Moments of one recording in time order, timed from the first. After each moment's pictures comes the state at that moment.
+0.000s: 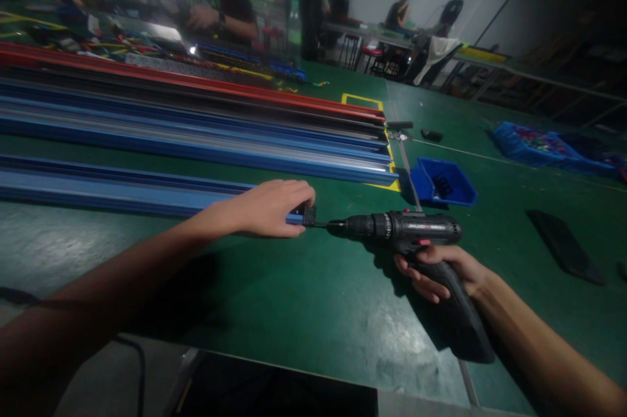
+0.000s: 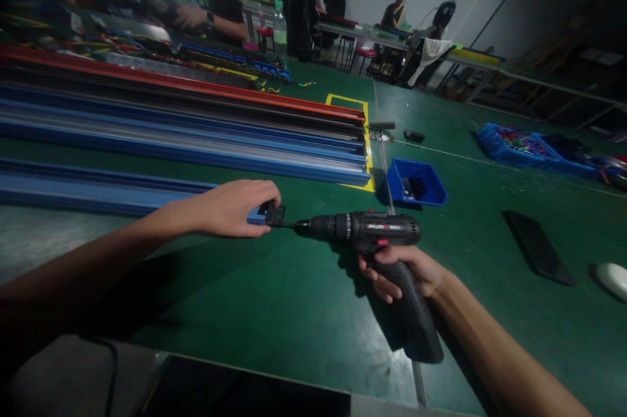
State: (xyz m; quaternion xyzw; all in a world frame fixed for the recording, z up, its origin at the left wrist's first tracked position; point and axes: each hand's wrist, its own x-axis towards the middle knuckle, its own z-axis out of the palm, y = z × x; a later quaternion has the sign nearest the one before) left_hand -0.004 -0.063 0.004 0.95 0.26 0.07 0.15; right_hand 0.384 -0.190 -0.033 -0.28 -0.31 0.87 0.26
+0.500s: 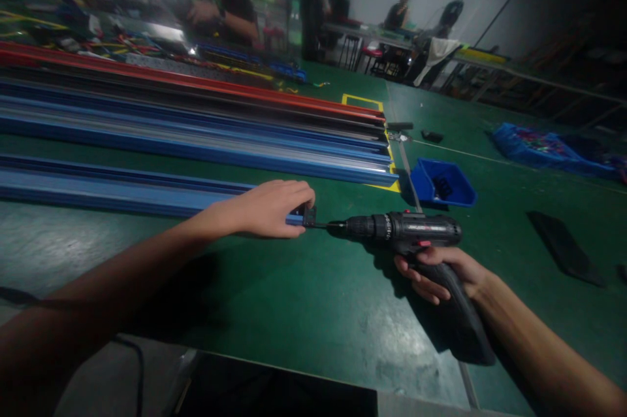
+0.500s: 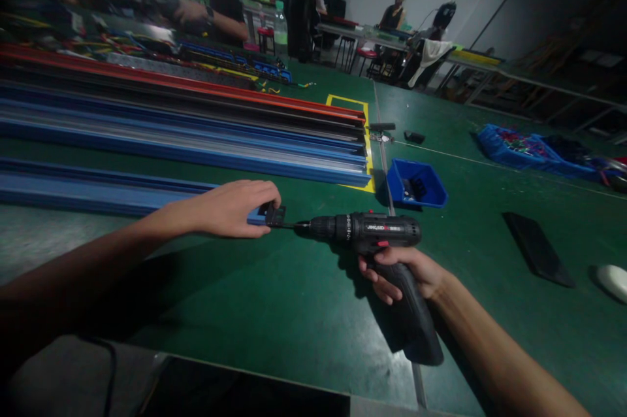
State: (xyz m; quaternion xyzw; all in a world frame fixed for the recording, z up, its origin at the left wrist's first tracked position) left_hand -0.004 -0.063 0.003 0.95 0.25 0.07 0.14; right_hand 0.387 -0.189 -0.035 -0.28 -0.30 0.87 0.26
